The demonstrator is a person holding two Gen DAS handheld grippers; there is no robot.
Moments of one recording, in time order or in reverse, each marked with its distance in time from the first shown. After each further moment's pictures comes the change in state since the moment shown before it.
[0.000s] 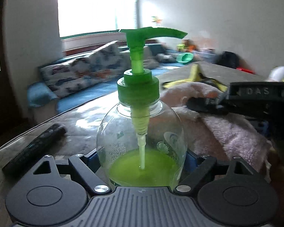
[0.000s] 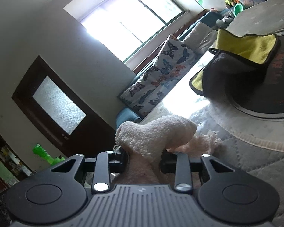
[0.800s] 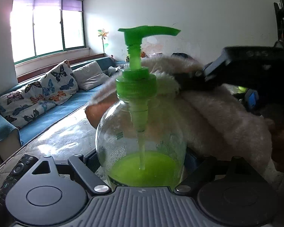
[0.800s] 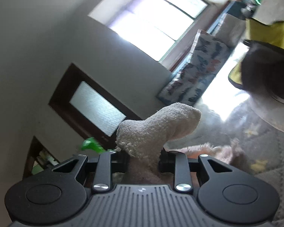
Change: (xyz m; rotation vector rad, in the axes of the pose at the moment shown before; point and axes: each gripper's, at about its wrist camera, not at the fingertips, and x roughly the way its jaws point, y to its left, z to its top) left arm 0.016 0.022 -0.008 0.189 -0.082 -0.247; right arm 0.004 -0.006 -0.004 0.070 0.021 0.237
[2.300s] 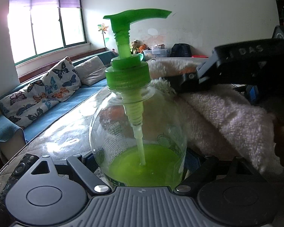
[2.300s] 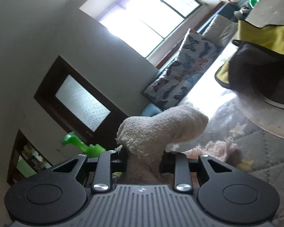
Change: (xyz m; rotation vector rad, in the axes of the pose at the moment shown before) left arm 0.007 -0.011 0.007 0.036 0.056 0.034; right arm 0.004 0.004 0.000 -0.039 0.016 -0.097
